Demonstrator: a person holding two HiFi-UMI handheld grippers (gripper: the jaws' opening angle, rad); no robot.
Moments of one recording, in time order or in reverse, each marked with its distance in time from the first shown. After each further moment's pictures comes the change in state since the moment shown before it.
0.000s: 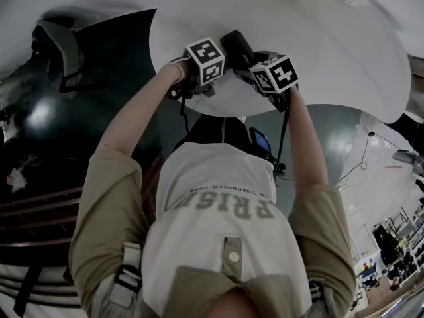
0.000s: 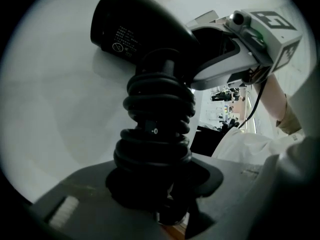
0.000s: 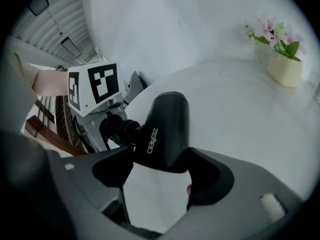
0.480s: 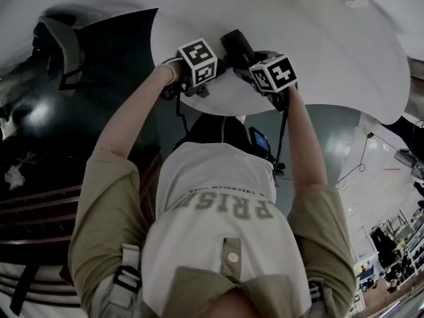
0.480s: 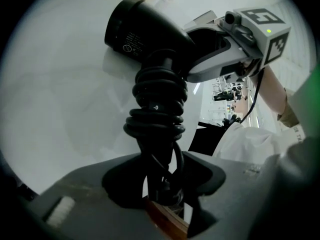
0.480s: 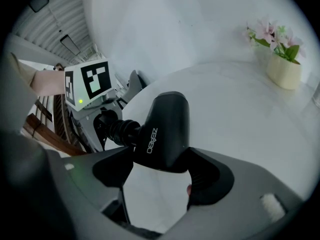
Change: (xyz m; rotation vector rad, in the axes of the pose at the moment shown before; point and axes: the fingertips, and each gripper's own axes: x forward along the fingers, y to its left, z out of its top) left arm -0.008 0.005 -0.018 0.012 -0.017 0.039; right arm 0.002 0.000 0.000 -0.012 0.010 -0.026
